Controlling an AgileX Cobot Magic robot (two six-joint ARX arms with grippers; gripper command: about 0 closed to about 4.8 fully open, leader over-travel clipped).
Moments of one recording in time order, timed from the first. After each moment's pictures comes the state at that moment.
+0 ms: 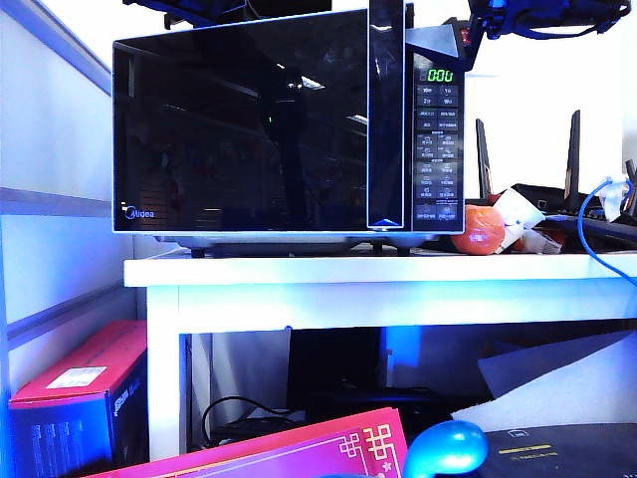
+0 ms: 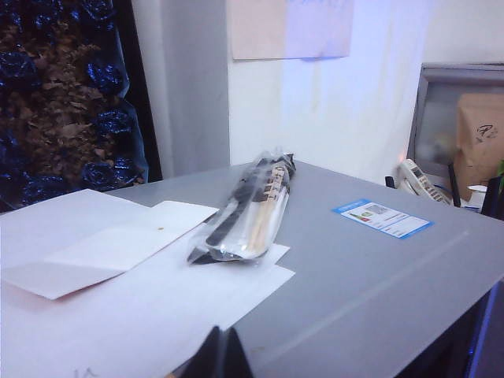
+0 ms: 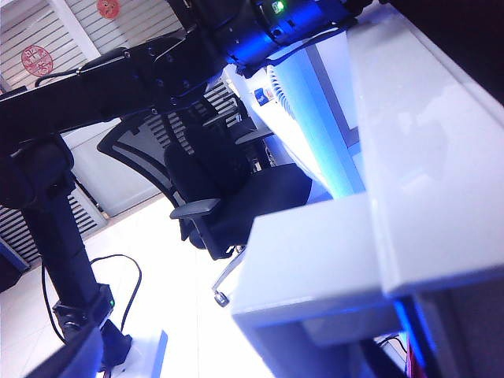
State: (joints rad) left arm -0.30 1.99 1.90 0.22 0.31 0.01; right arm 0.12 1.72 1.41 0.30 -1.45 0.40
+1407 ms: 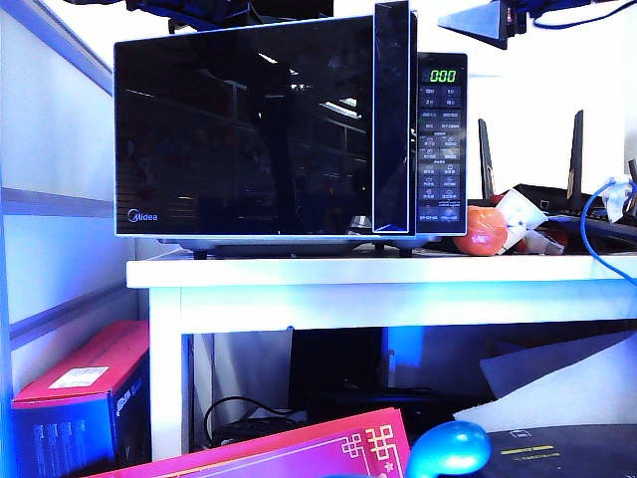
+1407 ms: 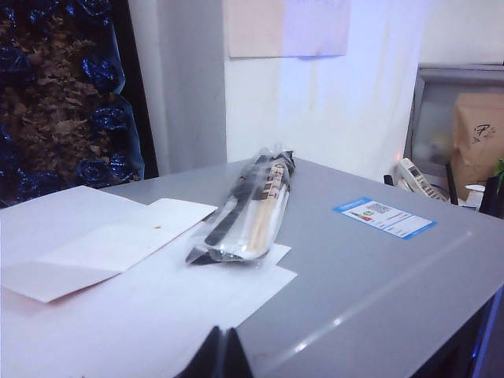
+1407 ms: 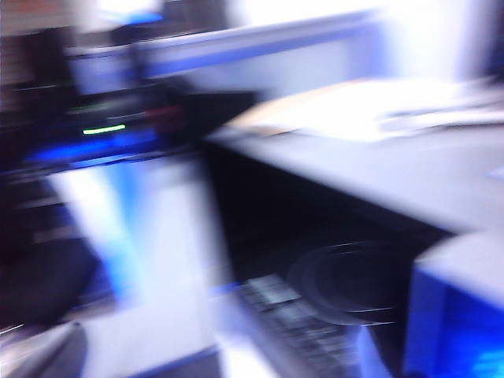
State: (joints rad) left arm -0.30 2.00 1.90 0.22 0.31 0.01; right arm 0.03 1.70 1.42 0.43 -1.03 0.21
